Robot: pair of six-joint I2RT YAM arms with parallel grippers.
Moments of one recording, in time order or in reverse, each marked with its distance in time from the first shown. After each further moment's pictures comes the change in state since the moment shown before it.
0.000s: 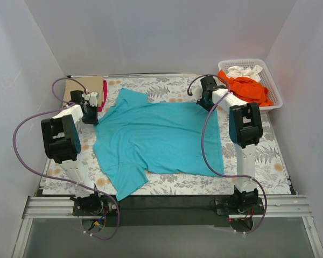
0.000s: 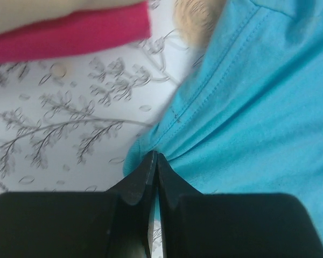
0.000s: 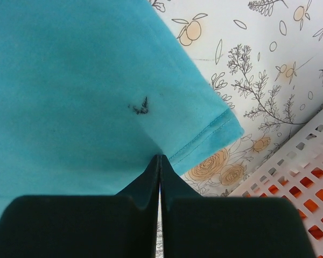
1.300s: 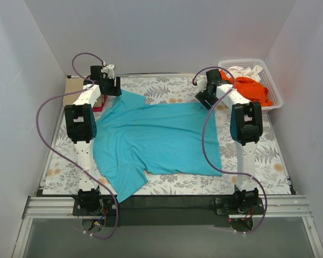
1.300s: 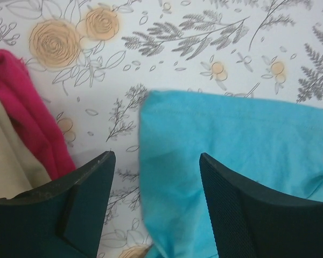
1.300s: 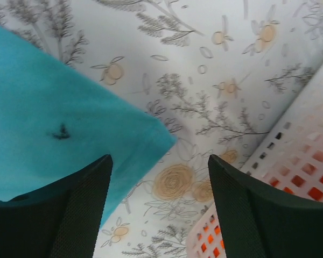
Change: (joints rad) left arm -0.166 0.465 0.755 -0.032 0.080 -0.126; right arm -0.055 0.058 0.139 0.008 -0.062 0.104
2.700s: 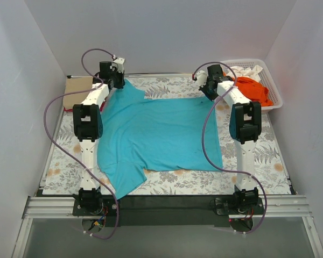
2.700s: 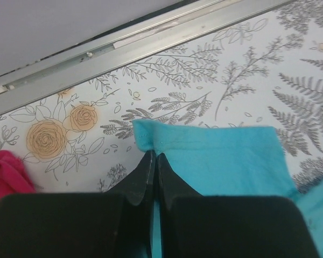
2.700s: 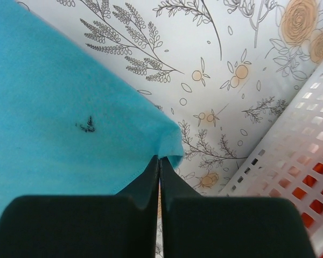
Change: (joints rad) left arm -0.080 0.124 0.167 0.164 -0.026 0.039; right arm -0.016 0.061 0.140 -0.028 -0.066 -0.034
